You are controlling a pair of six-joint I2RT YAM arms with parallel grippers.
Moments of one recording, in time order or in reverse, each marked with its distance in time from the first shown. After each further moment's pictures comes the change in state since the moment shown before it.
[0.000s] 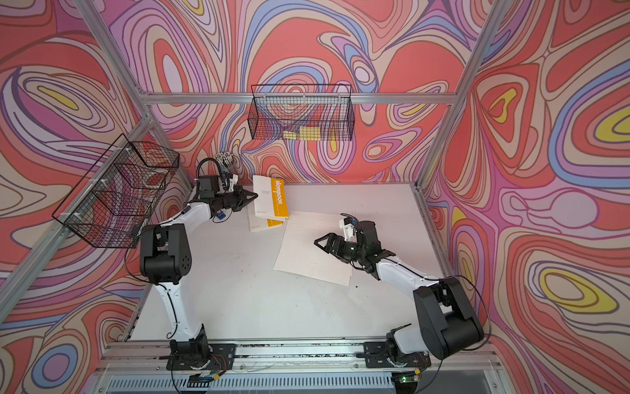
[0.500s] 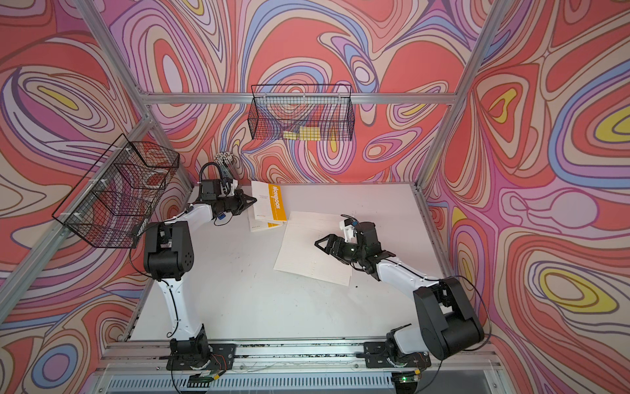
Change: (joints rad) left arm 0.012 0.055 0.001 -0.011 -0.068 0.020; right arm 0.000 -0.002 -0.010 -0.008 0.005 0.001
